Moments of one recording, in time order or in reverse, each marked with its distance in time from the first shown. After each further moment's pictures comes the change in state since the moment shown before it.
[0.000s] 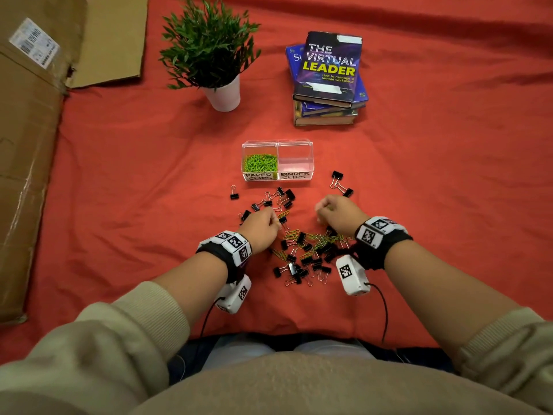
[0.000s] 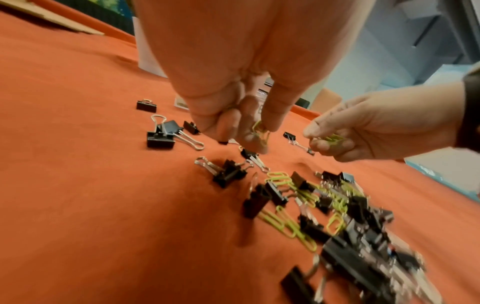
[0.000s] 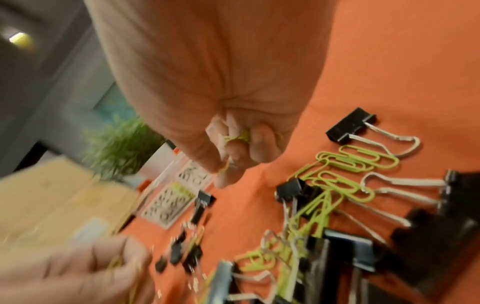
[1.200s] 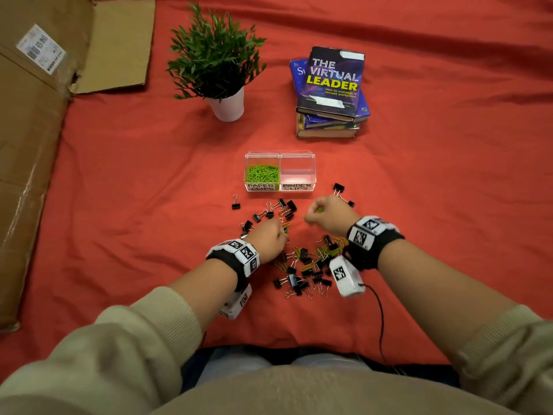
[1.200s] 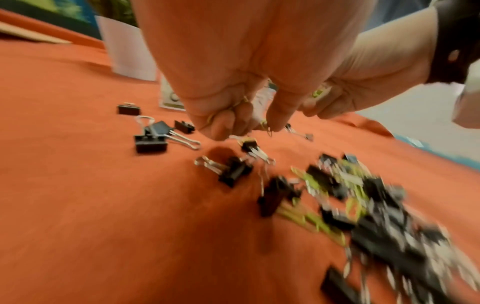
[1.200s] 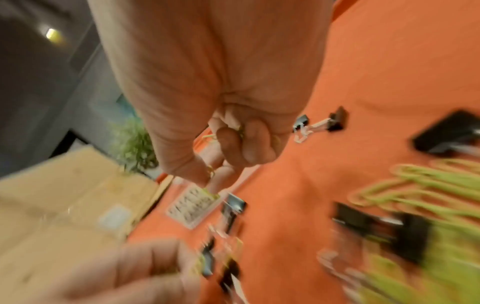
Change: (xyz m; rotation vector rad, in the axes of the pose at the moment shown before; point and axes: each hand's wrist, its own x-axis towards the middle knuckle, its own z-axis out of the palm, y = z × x) left_hand 0.015 0.000 0.008 0.177 -0.017 0.066; right_hand 0.006 -0.033 -0.002 -0.024 -0.020 -0.065
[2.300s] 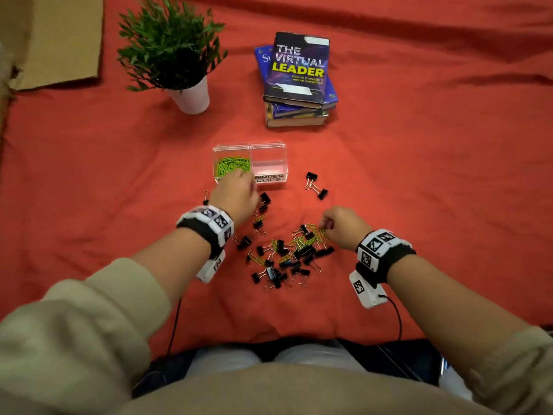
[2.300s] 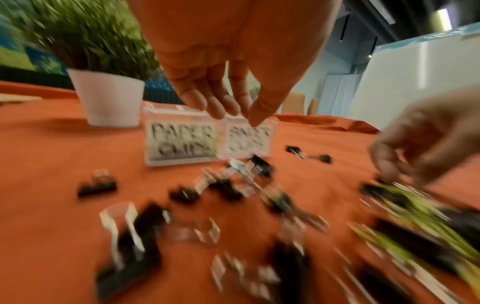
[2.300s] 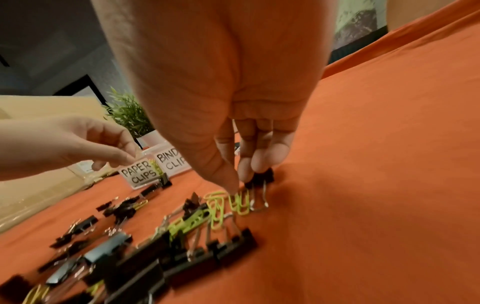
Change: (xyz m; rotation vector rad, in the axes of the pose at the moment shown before) left_hand 0.028 0.020 -0.049 0.242 0.371 0.170; right_hand -0.035 0.073 -0.021 -0.429 0.058 0.058
